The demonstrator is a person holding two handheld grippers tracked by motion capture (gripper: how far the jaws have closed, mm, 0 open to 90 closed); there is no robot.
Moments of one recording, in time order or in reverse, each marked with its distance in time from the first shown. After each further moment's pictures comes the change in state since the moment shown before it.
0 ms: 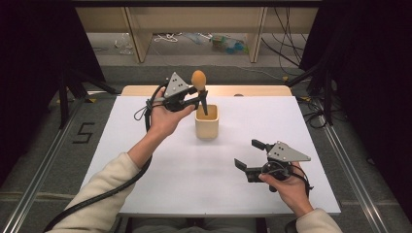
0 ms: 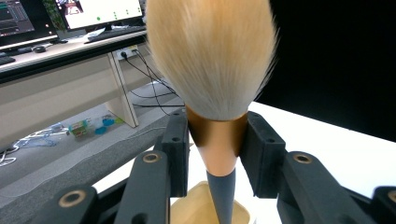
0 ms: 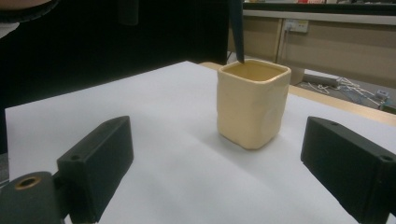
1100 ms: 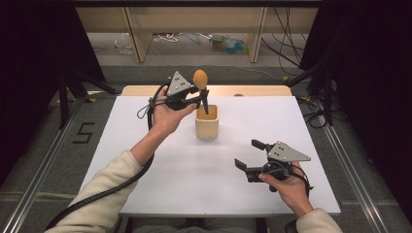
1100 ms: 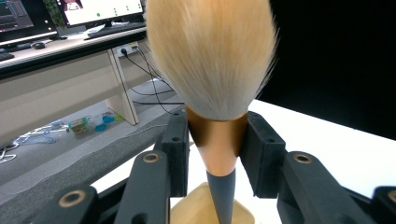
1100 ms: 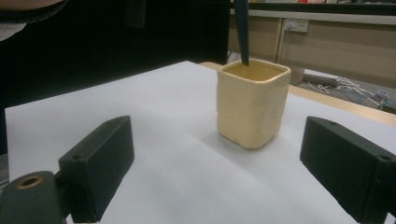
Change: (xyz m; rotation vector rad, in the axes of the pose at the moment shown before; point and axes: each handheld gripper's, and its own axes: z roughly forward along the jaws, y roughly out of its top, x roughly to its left) left arm 0.002 -0.002 0.010 0.011 0.003 -0.007; right arm 0.001 -0.001 0.001 -0.001 0.017 0.032
